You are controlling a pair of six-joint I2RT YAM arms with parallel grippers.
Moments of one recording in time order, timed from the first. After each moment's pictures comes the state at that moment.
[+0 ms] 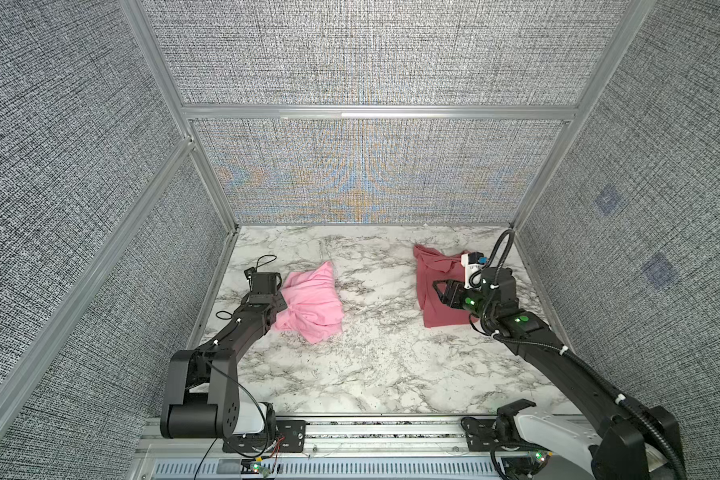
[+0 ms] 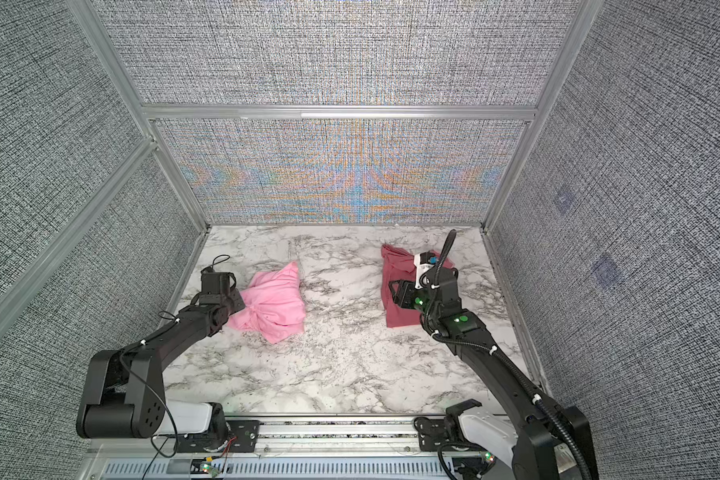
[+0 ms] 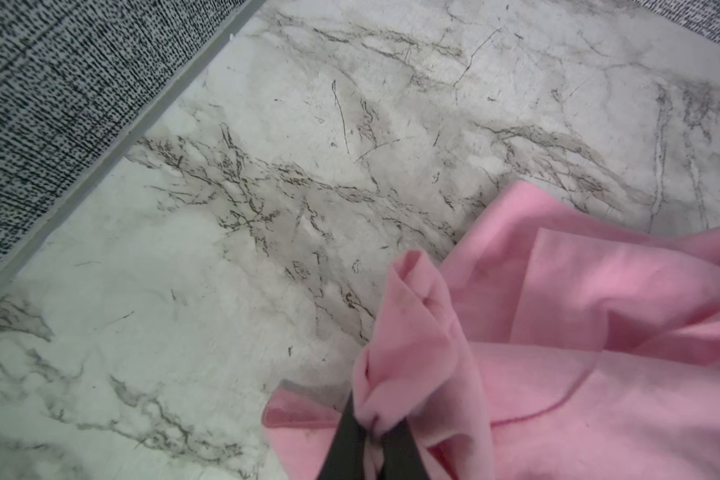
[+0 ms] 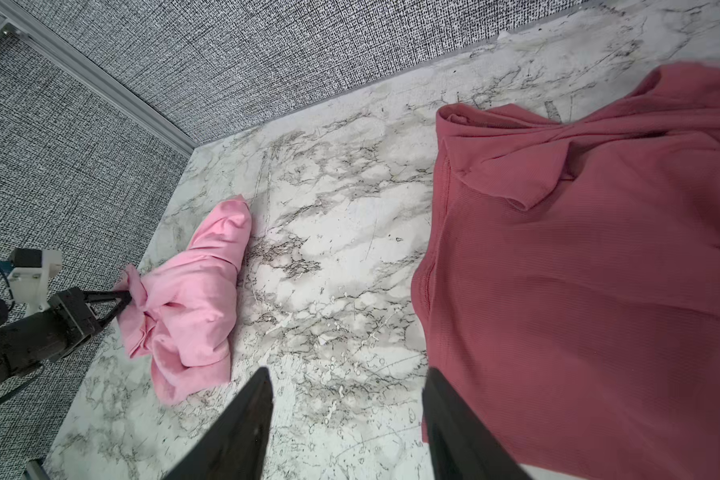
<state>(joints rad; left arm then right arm) -0.05 1.40 0.69 -0.15 -0.25 -0.45 0.31 1.09 0.74 -0.15 -0.19 0.48</state>
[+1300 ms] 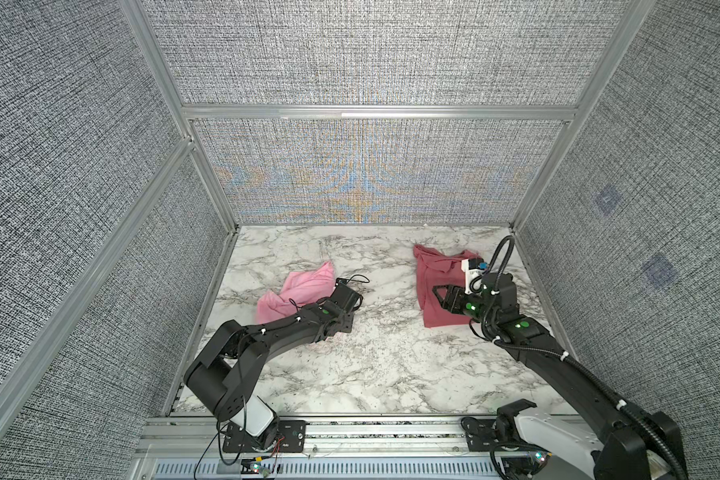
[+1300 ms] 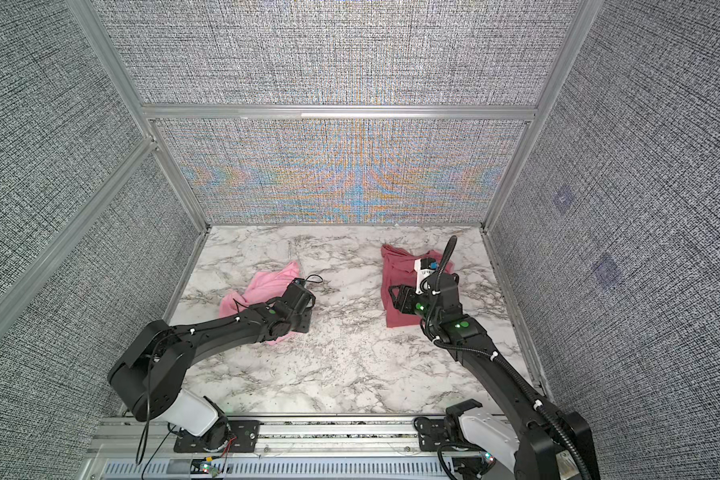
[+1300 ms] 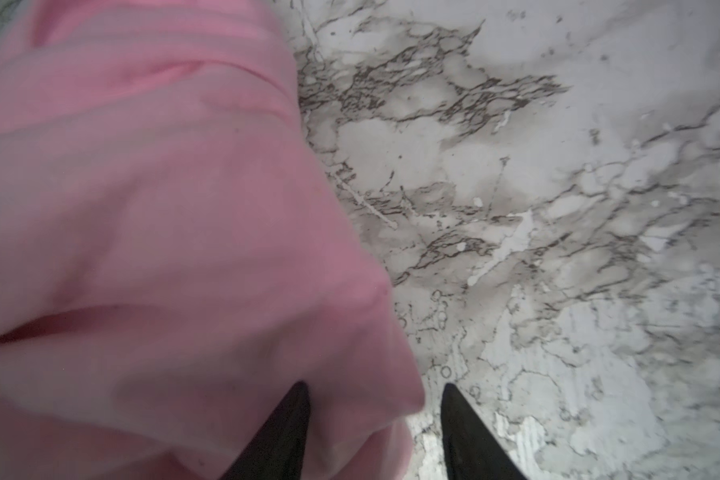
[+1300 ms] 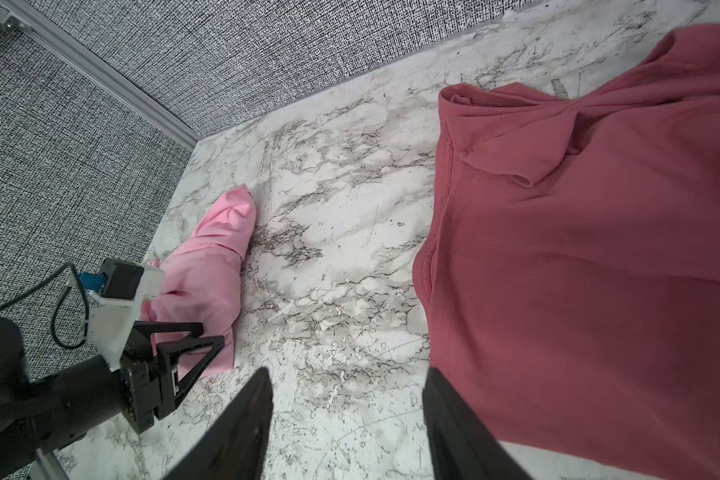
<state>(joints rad) -0.70 1.59 0.85 -0.33 -0.31 -0.43 0.31 1.05 0.68 -0.13 -0.21 0.49</state>
